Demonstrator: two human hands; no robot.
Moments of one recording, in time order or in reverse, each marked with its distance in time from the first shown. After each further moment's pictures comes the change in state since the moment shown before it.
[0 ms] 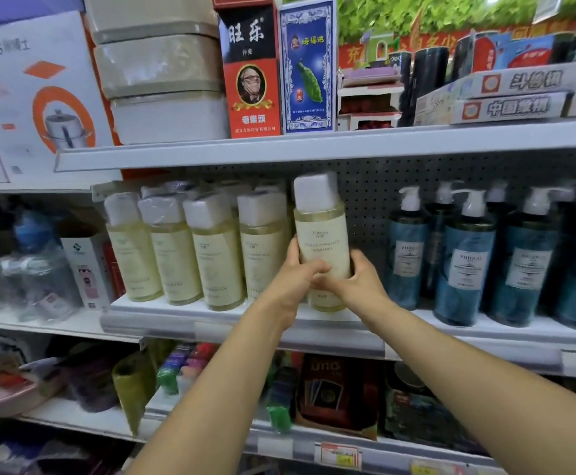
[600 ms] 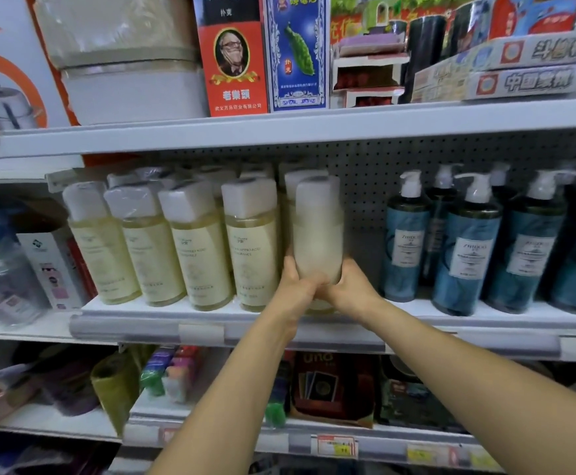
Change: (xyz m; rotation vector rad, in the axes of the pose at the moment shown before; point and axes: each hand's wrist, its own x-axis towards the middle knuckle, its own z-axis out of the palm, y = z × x) left_hand 0.025 -0.044 0.001 0.046 0.067 -0.059; right_hand 0.021 0.026 0.010 -0.183 -0.070 0.123
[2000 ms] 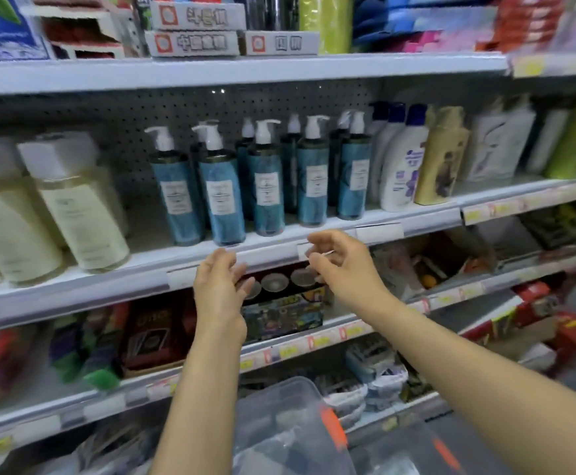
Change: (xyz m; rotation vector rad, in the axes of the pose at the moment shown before) left_hand -0.153 -0.005 0.217 -0.504 0.144 -0.160; right_hand -0.233 0.064 -0.243 -0.048 0.404 -0.060
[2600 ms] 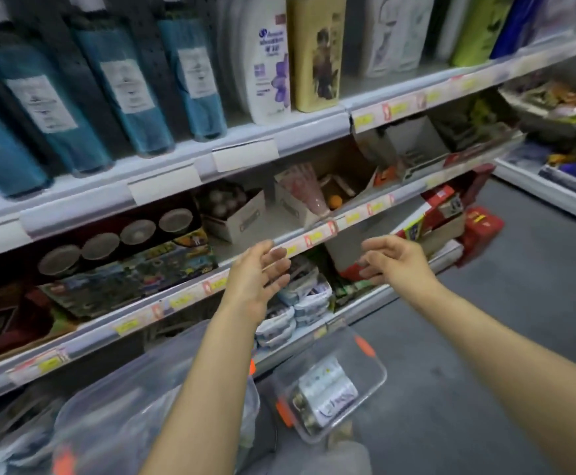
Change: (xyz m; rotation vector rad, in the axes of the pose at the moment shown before) left_hand -0.063 -0.223 0.137 0.279 -0.296 -0.545; right_hand -0.089 0.184 -0.240 -0.015 0.241 0.621
